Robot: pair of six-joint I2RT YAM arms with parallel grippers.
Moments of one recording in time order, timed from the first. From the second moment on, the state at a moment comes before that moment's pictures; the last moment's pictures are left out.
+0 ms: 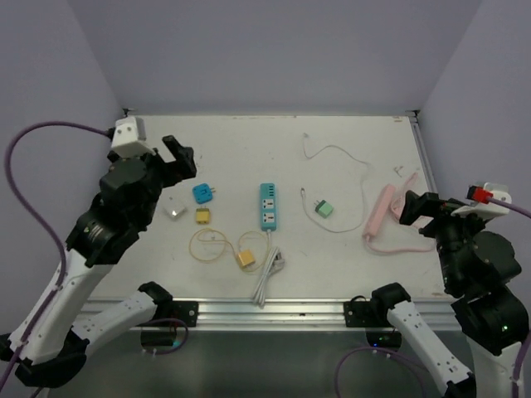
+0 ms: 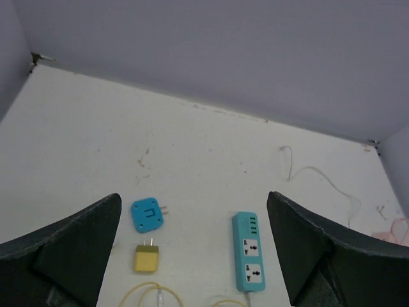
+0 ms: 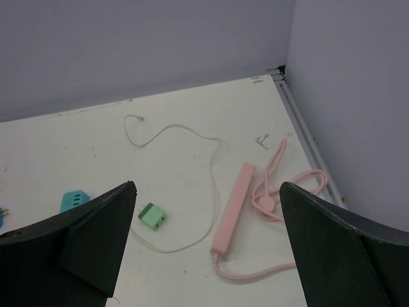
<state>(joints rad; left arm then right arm) -0.59 0.88 1.25 -0.60 -0.55 -0.45 0.35 0.45 1.19 -0.83 0.48 0.17</state>
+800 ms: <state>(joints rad) -0.59 0.37 1.35 -0.75 -0.83 -0.30 0.35 0.14 1.20 -0.72 0.55 0.01</state>
